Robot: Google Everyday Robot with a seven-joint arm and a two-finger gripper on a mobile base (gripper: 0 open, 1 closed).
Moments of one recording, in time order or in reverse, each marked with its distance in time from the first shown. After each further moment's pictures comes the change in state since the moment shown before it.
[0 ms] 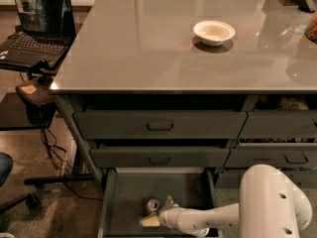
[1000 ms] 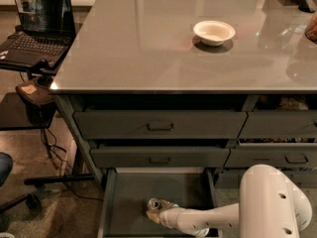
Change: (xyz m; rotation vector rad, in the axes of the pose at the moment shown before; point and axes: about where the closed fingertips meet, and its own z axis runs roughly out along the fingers) arm 0.000 0.000 0.000 0.000 0.000 0.000
